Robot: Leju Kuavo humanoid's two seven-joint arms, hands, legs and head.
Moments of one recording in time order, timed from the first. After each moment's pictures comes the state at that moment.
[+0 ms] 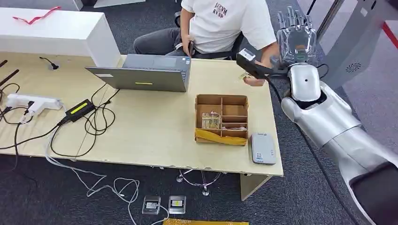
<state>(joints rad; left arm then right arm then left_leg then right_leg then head) -0.10 0.11 -1.24 -0.68 -0.29 0.67 0.42 -1.22 -0.22 1.02 -0.78 0.87 -0.29 0.46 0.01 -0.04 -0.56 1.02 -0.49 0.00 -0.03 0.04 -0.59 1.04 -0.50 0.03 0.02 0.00</state>
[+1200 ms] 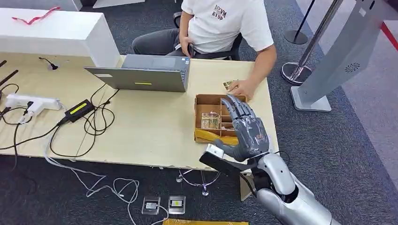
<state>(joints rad) -0.06 0.10 -1.18 -0.64 -0.31 0.67 0.40 -0.55 -0.31 0.87 -1.54 0.80 -0.20 0.29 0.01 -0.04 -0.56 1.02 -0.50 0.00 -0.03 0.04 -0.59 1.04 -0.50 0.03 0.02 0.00</state>
